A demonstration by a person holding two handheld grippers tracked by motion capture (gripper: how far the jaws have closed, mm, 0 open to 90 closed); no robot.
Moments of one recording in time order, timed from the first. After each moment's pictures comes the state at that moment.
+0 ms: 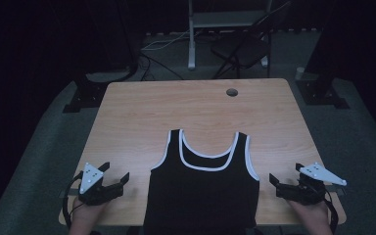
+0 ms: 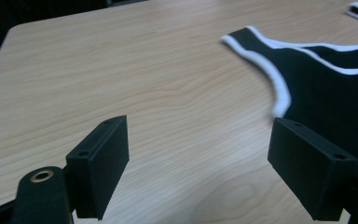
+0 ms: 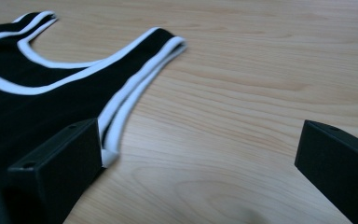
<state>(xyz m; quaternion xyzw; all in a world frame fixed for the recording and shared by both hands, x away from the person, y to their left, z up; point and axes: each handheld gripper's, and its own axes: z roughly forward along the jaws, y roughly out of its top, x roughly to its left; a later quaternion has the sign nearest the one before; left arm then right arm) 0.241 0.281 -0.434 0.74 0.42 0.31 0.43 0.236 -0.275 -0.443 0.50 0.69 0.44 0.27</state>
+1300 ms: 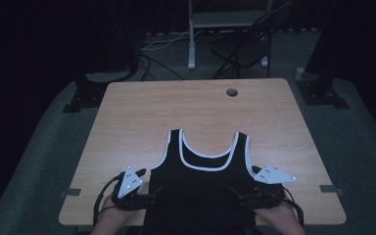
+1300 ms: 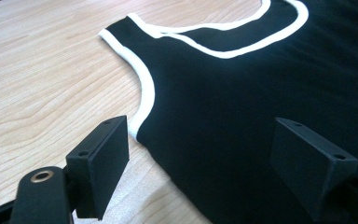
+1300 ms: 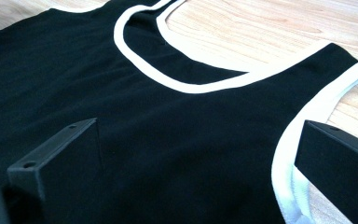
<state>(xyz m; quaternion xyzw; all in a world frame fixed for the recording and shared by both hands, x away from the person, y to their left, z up) 0.239 0.210 -0.439 0.81 0.32 0.24 0.42 0.237 -0.189 -0.442 0.37 0.79 0.45 0.20</state>
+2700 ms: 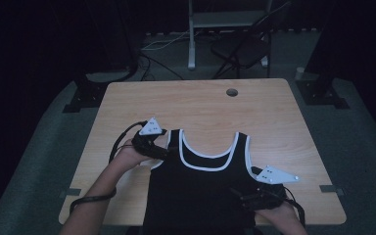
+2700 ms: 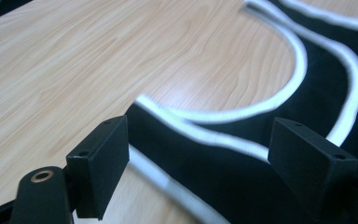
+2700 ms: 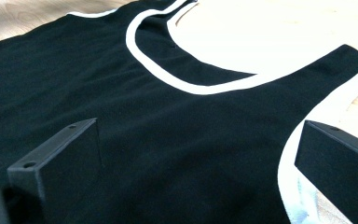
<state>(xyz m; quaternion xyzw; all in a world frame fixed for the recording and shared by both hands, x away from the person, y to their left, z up) 0.404 0.180 -0.408 0.87 0.20 0.13 0.44 0.237 -0.194 -0.443 0.36 0.79 0.47 0.19</state>
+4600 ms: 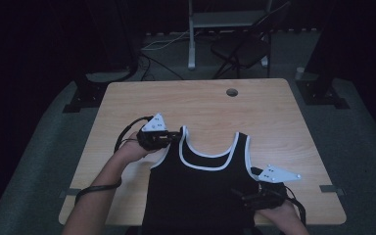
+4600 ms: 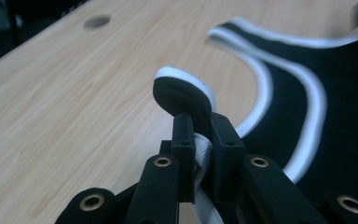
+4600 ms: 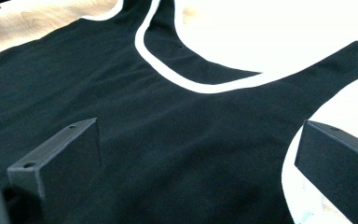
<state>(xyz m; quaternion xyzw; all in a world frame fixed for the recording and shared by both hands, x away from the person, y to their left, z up) 0.380 0.167 -0.388 0.86 0.13 0.16 0.46 0.239 -0.198 -0.443 0.36 0.78 0.48 0.16</state>
